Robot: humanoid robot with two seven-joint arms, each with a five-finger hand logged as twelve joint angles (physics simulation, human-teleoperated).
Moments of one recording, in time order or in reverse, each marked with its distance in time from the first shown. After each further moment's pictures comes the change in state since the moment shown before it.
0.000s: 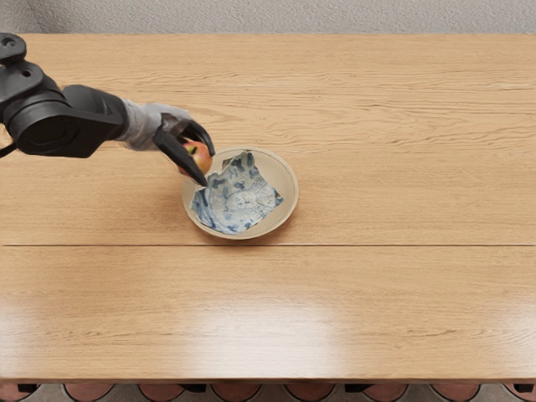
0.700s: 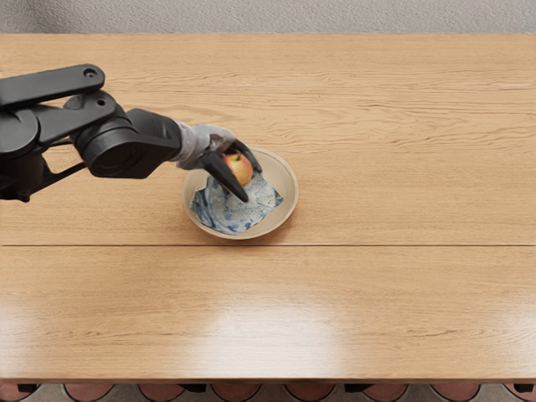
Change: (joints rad) left arm 0.022 -0.168 0.025 0.033 0.024 0.118 0.001; right arm 0.003 0.000 0.000 0.000 0.000 0.000 0.001
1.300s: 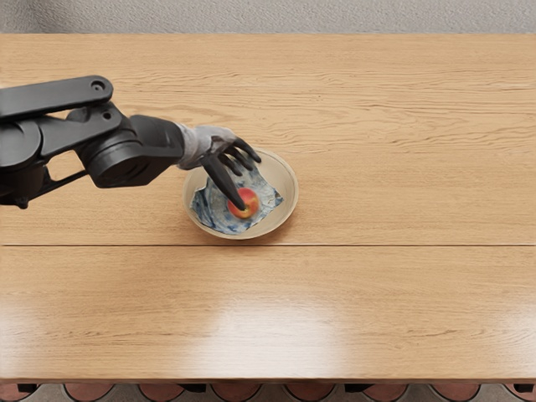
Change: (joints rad) left arm -0.009 0.017 0.023 -0.077 0.070 0.081 0.000; right arm 0.004 0.000 0.000 0.000 0.000 0.000 0.000
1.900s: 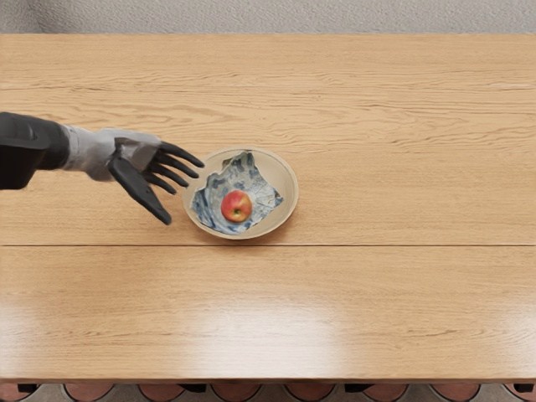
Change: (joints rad) left arm 0.276 0.414 -0.367 -0.150 -0.138 -0.417 0.000; right arm 0.002 0.000 0.000 0.001 0.001 0.000 0.000
